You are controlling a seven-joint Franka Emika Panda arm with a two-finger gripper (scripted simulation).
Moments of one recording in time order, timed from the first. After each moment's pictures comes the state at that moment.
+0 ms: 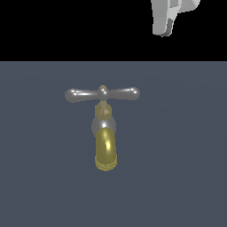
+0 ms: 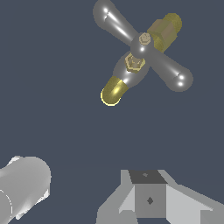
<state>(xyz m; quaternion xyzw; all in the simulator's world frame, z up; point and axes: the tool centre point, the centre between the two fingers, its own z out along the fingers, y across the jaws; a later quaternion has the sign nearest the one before) -0.200 -0.071 0.337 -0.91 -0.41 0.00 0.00</state>
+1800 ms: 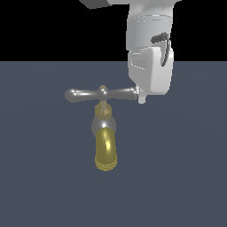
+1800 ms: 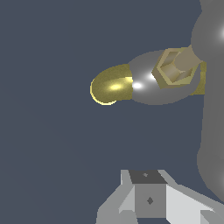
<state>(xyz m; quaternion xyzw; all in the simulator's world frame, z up) -0.116 -0.071 0.203 -0.69 -0.72 0.00 0.00</state>
